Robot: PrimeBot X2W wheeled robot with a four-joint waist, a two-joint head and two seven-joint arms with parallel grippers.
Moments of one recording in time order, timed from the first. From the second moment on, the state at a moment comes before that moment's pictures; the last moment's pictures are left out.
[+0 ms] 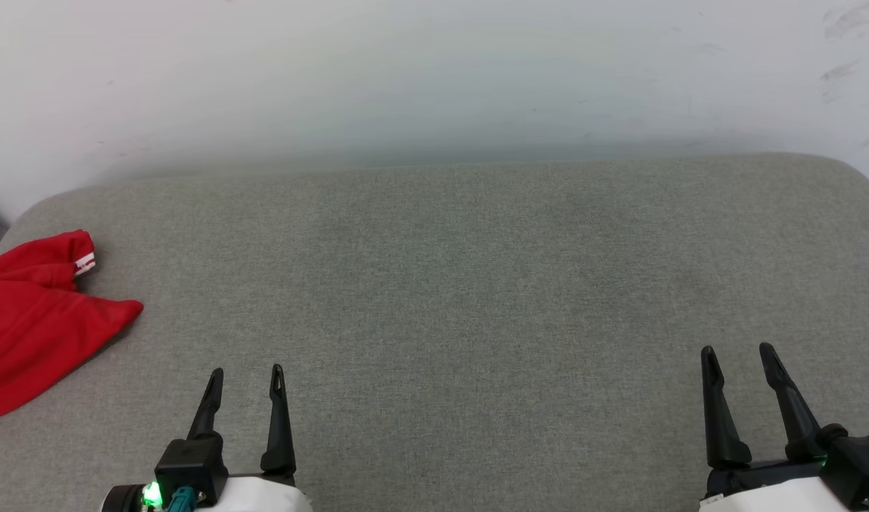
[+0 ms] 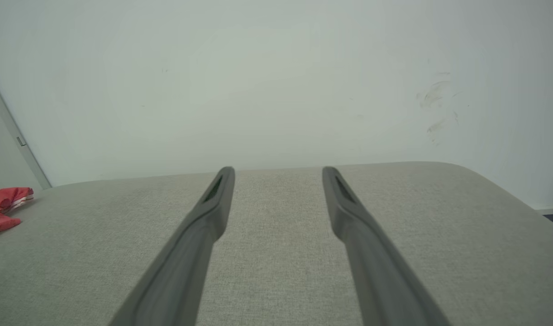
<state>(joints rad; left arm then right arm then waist) 0.07 0.05 -0.05 0.06 -0.10 0.07 -0.26 0.11 -0.05 -0.02 -0.02 0.15 0.13 -0.26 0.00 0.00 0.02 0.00</state>
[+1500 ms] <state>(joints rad) 0.09 0.05 -0.02 0.05 -0.11 0.15 -0.26 0.14 -0.05 -0.01 -0.05 0.08 0.13 -0.26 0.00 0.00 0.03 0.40</state>
